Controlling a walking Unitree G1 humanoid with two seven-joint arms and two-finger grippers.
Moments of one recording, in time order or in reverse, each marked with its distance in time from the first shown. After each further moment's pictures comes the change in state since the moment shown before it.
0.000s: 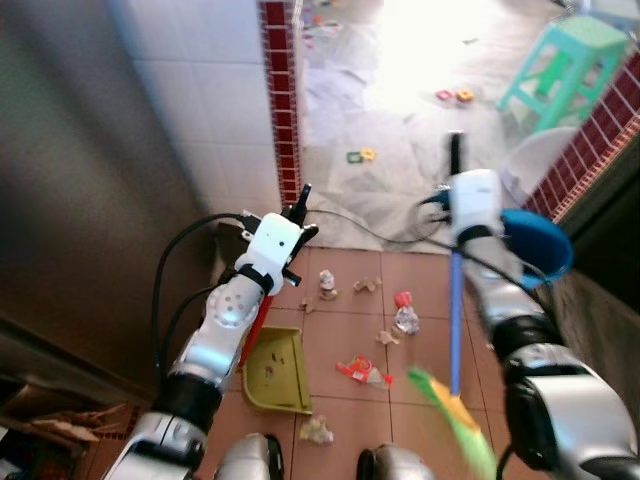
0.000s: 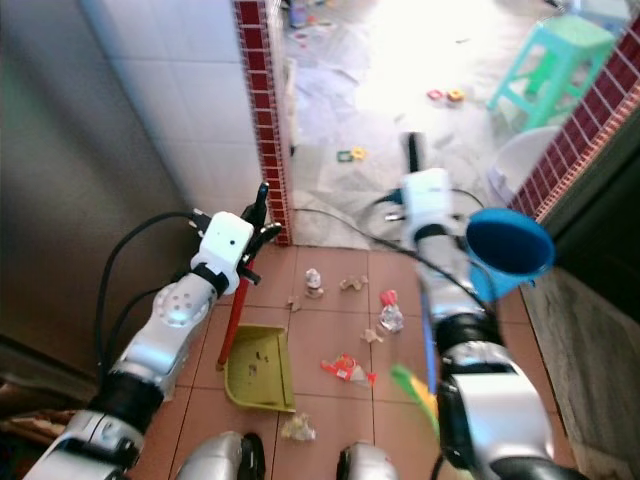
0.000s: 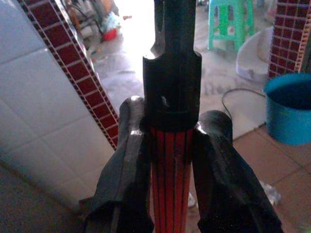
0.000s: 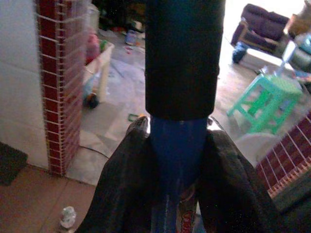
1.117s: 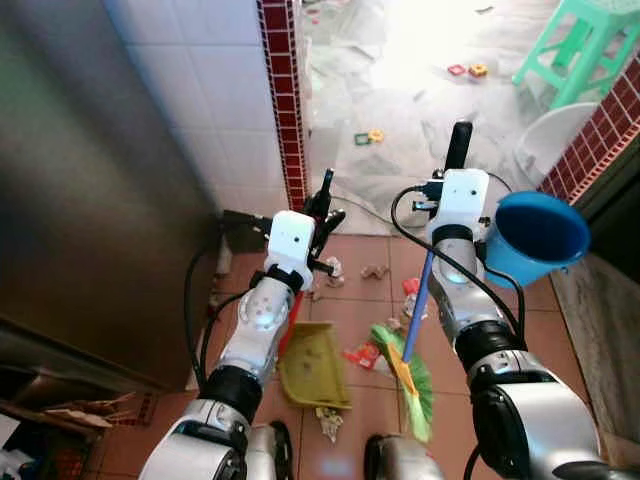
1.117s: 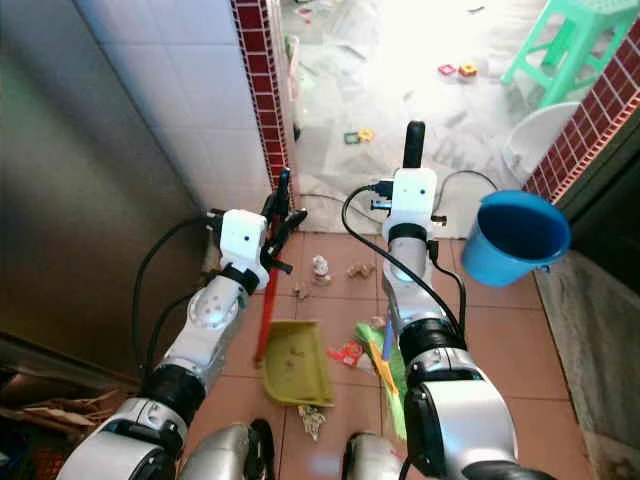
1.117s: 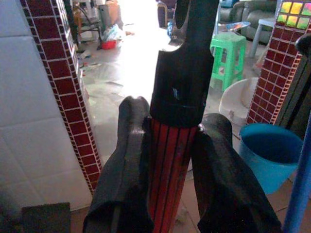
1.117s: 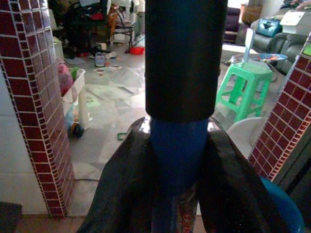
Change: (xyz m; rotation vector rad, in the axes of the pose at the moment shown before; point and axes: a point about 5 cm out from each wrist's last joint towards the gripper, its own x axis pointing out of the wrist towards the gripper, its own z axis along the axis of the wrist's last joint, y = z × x) left arm 0.016 -0.036 0.010 -0.261 -0.164 0.012; right arm -0.005 0.019 0.011 0.159 -0.093 -0.227
